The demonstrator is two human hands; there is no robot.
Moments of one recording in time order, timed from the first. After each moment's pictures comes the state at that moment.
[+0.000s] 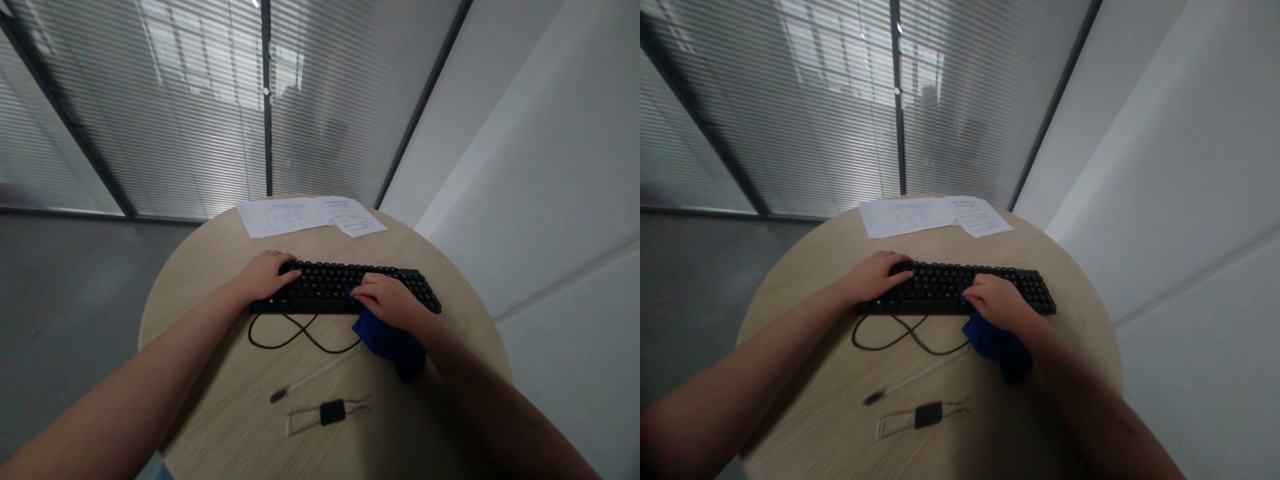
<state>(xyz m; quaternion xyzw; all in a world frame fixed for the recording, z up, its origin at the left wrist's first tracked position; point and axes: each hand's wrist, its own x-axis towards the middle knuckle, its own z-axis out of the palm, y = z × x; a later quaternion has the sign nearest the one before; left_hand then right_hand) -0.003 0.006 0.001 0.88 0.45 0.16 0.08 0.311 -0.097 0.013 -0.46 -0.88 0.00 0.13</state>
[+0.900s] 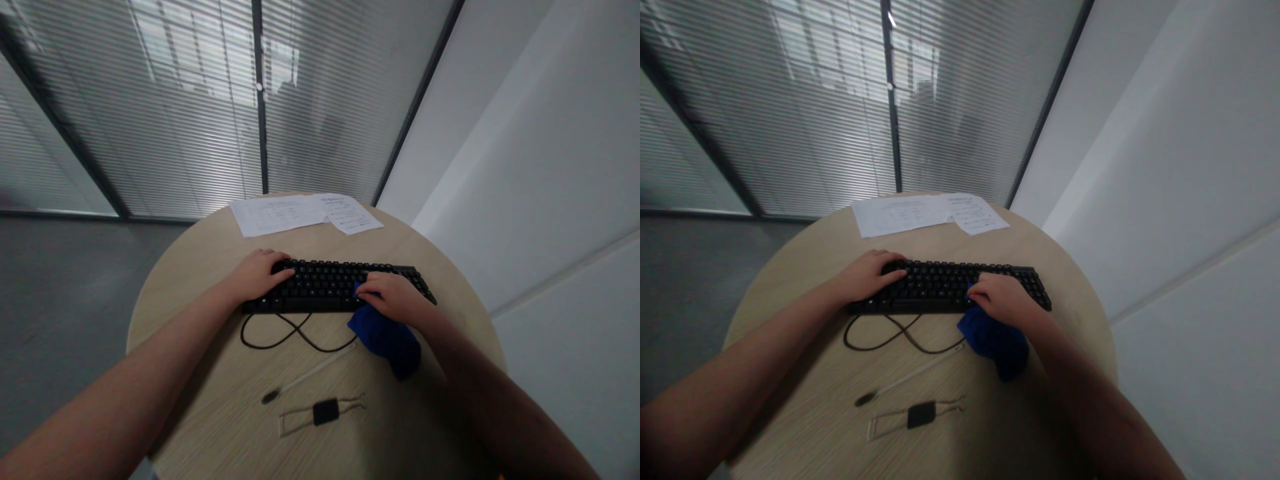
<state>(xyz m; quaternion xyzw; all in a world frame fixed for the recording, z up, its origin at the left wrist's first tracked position) -0.002 0.005 0.002 0.88 0.44 0.16 0.09 0.325 -0.097 0.020 -0.50 -0.86 0.02 0.09</state>
